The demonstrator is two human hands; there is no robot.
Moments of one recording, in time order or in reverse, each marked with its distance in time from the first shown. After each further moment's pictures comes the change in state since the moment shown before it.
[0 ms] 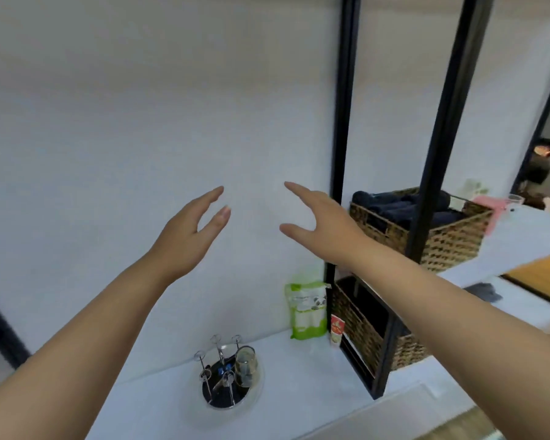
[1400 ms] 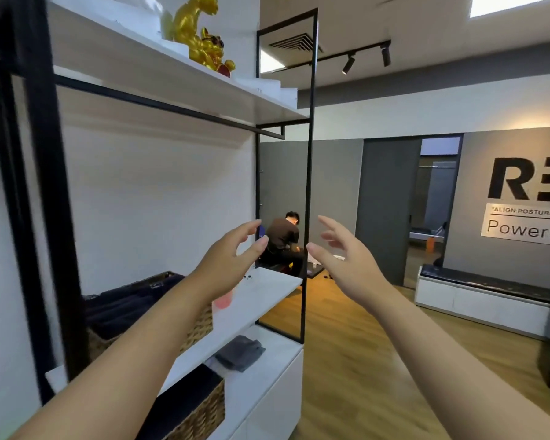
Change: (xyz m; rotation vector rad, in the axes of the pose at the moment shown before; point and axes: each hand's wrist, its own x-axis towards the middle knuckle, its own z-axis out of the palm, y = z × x) left_hand 0.062 0.516 0.415 -0.404 -0.388 0.520; right_hand -0.312 0.200 -0.514 -0.131 0.659 0.357
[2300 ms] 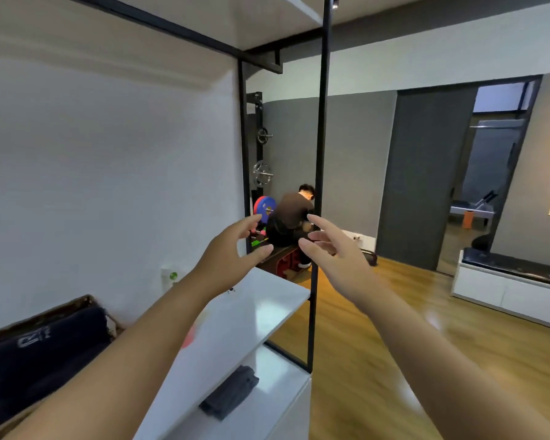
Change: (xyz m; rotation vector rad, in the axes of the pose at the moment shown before) left_hand 0.340 -0.256 0.193 0.054 0.035 -0.073; right_hand 0.311 0.335 0.093 0.156 -0.135 0.154
